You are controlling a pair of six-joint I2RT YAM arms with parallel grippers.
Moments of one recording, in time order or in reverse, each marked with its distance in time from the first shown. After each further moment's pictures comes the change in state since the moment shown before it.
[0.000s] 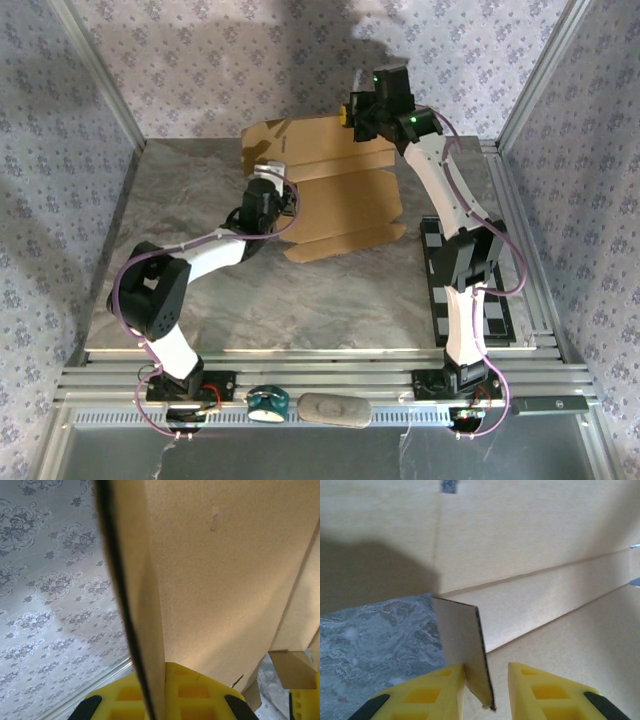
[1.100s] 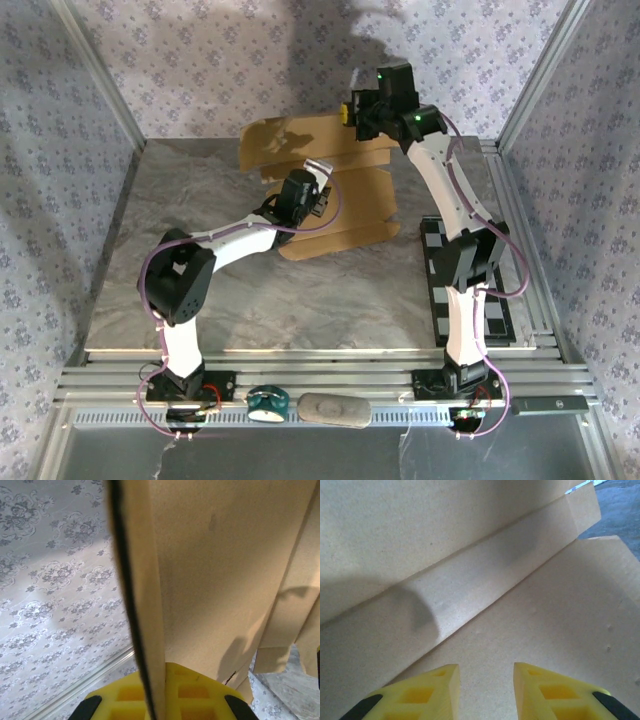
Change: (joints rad) left arm -0.134 0.169 0.286 -0.225 -0.066 0.265; right arm -0.010 -0.014 0.012 -0.031 -0.049 0.003
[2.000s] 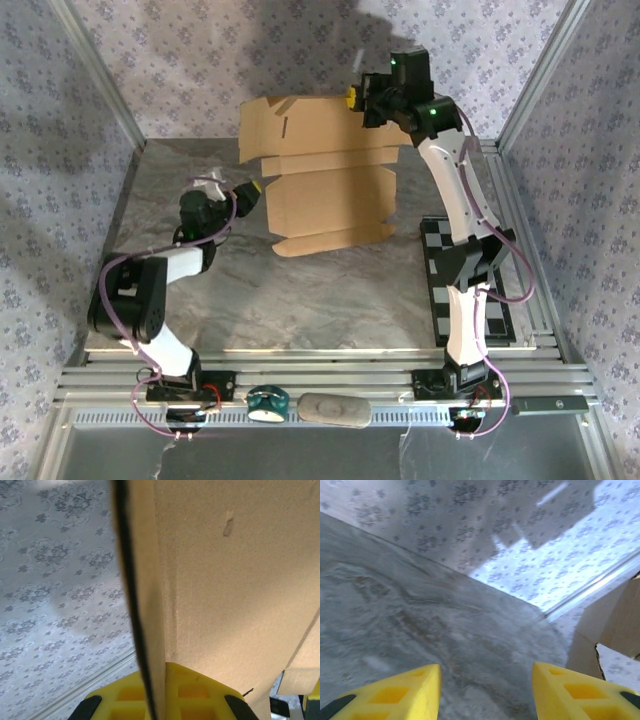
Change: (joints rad) left arm 0.536 -0.211 -0.543 0.672 0.719 -0.808; right arm -0.019 0.007 0.180 -0.074 -0.007 0.045
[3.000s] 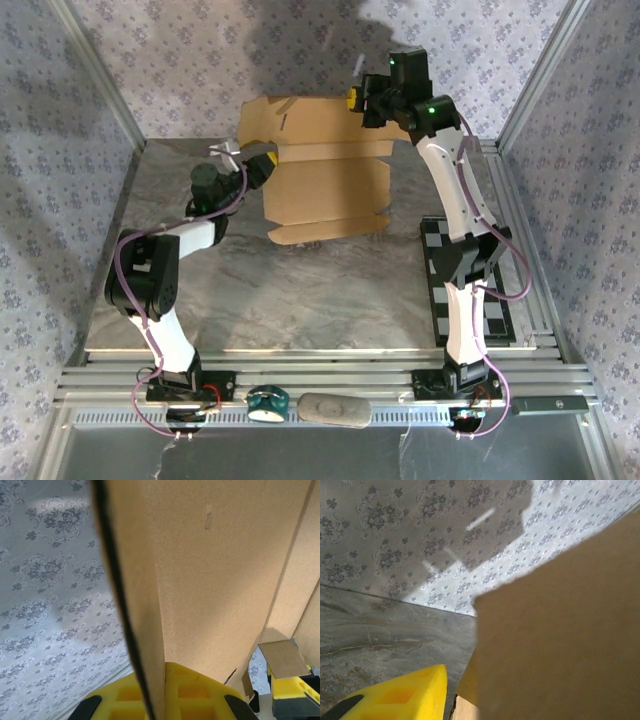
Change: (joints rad) left arm -0.069 0.142 0.283 0.002 0.087 -0.067; right arm -0.003 0.035 0.032 -0.032 0.000 0.046
